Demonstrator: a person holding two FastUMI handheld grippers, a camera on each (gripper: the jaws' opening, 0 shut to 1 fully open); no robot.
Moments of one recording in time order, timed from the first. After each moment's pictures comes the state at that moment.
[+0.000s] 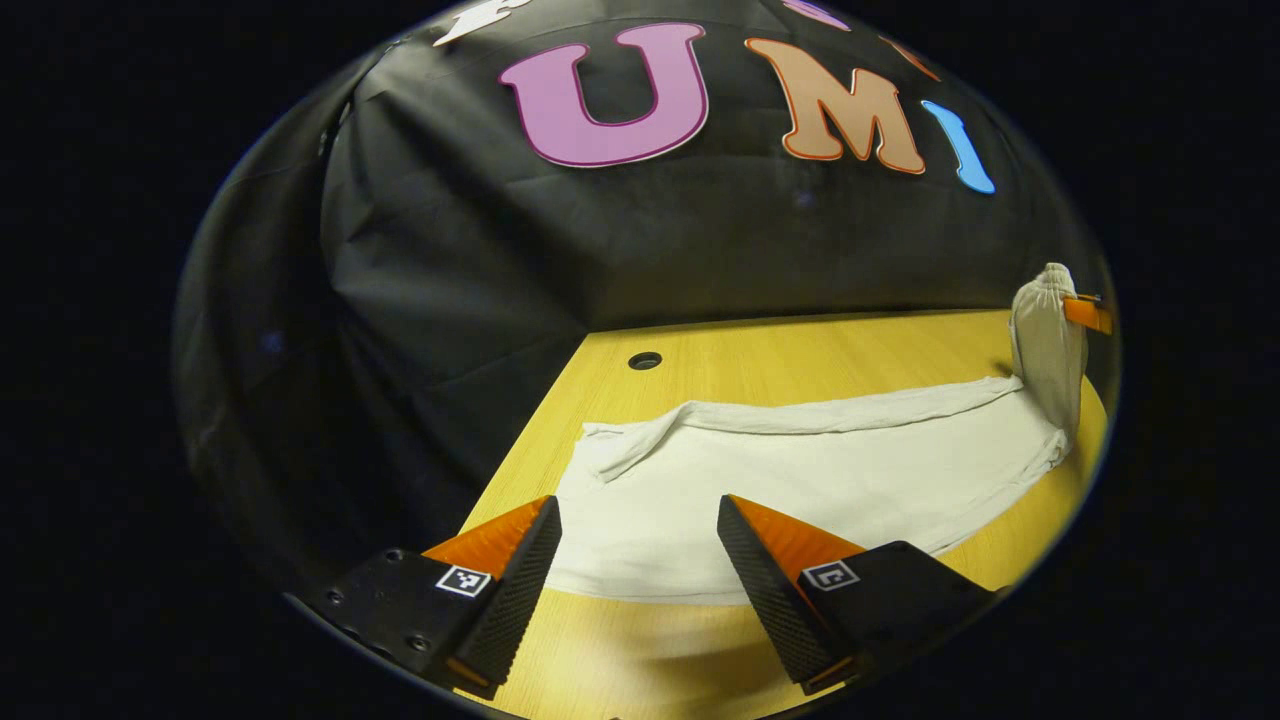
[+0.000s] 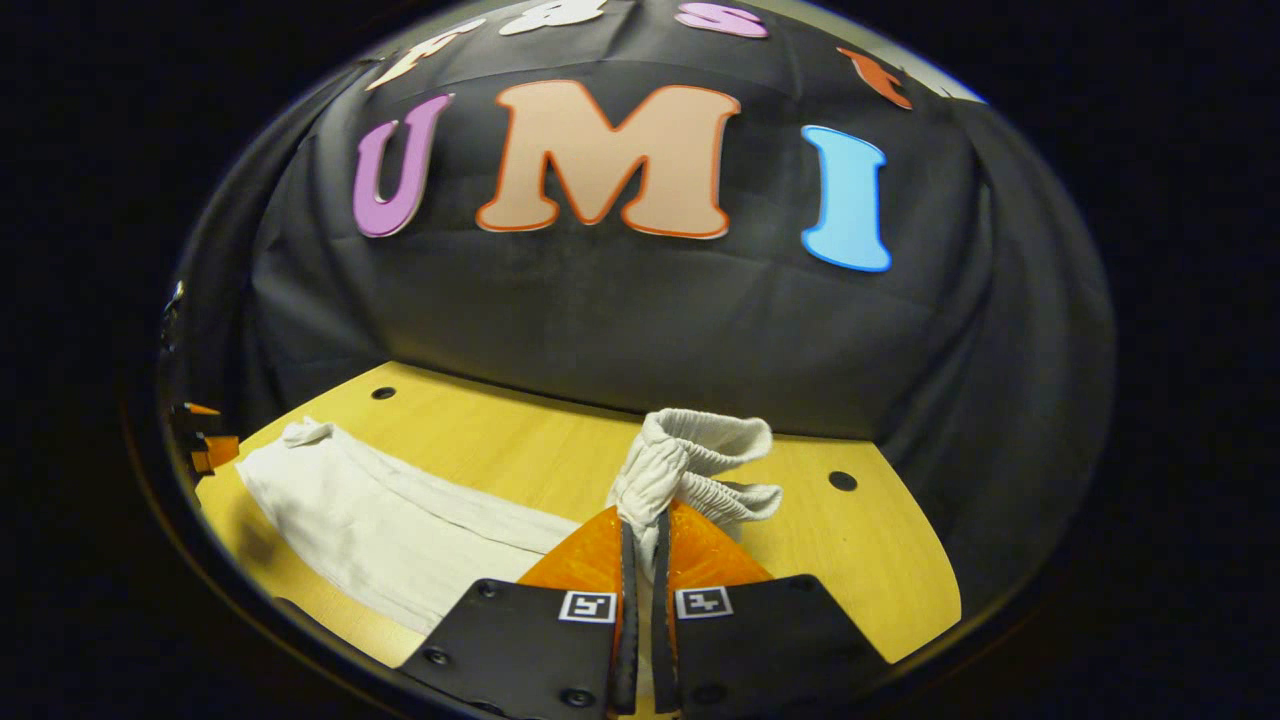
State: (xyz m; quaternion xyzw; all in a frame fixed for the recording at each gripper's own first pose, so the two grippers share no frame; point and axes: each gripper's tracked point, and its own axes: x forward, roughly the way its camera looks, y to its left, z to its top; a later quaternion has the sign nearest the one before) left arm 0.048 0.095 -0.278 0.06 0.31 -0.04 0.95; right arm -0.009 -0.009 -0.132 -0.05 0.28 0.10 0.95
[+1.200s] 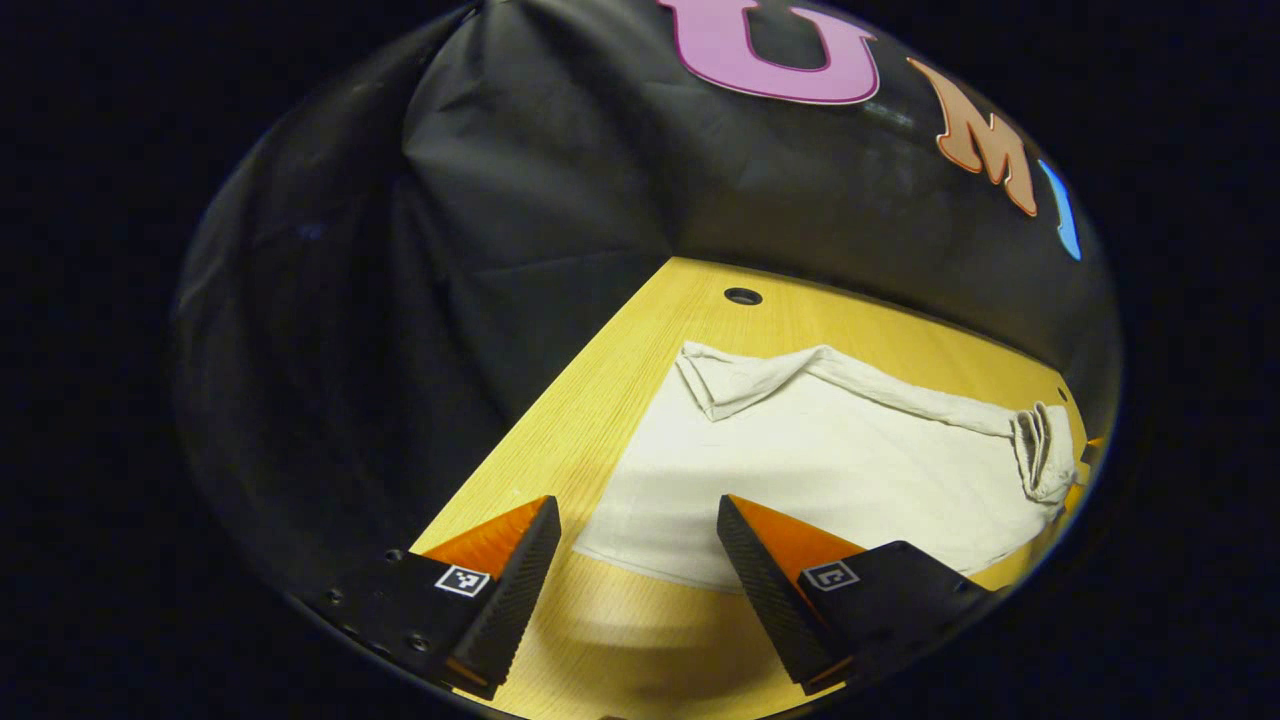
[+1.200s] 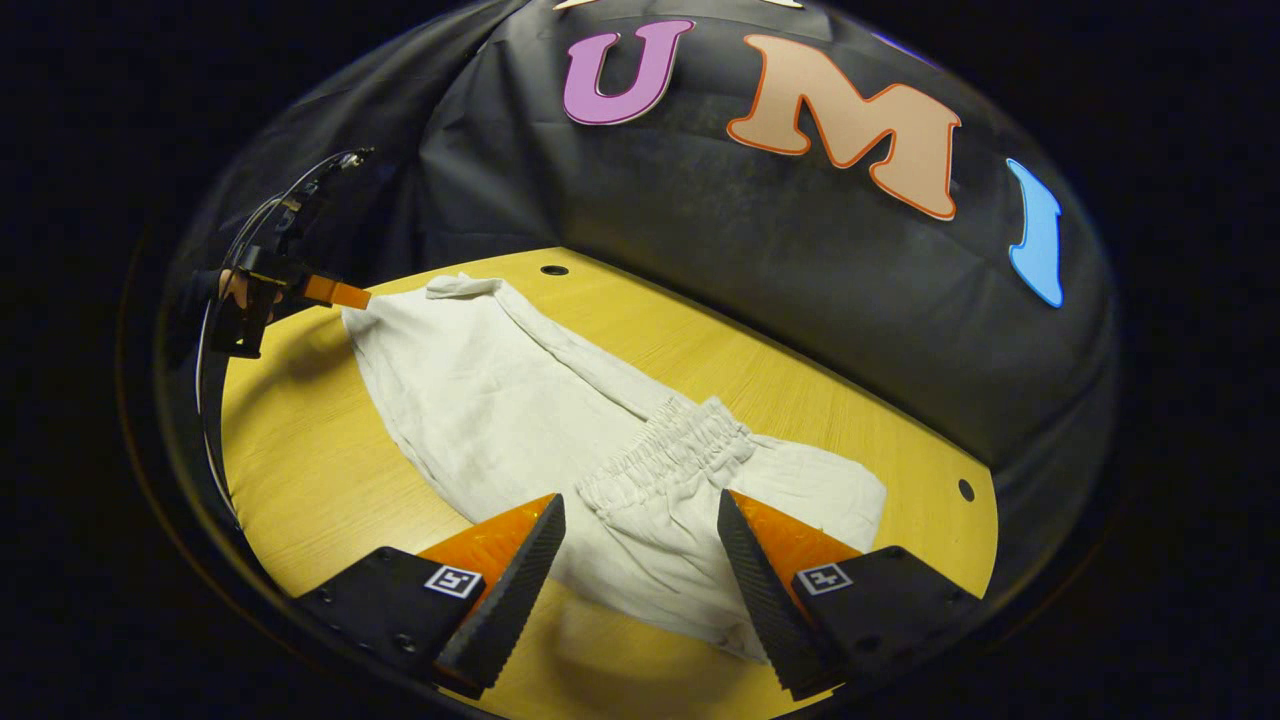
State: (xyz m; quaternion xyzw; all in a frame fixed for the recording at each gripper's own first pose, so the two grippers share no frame) left arm 0.051 0.182 -0.370 -0.06 0.39 0.04 0.92; right arm -0.022 -0.028 -0.114 -0.14 0.34 0.28 0.89
